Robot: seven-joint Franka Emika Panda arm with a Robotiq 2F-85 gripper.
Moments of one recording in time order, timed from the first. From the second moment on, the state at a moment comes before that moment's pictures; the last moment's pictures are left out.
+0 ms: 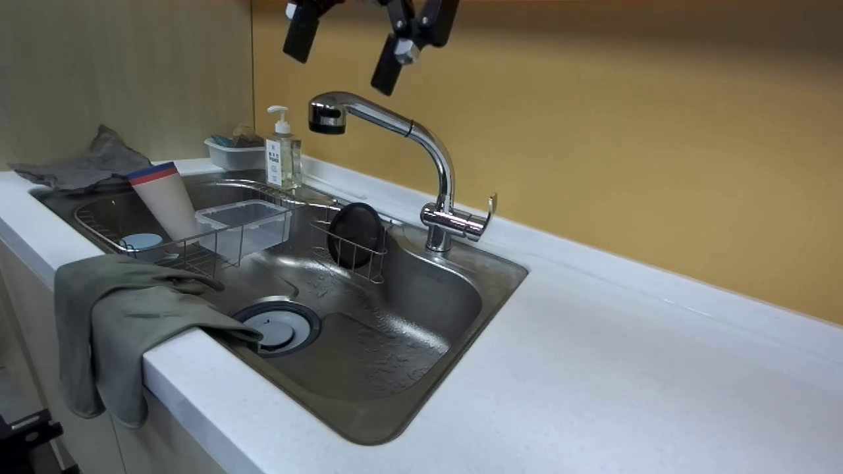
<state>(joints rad) 0.04 -0.37 -0.03 -2.18 0.11 1.56 -0.09</state>
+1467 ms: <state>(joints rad) -0.04 -0.16 -0.01 -2.14 -0.05 2.34 0.22</state>
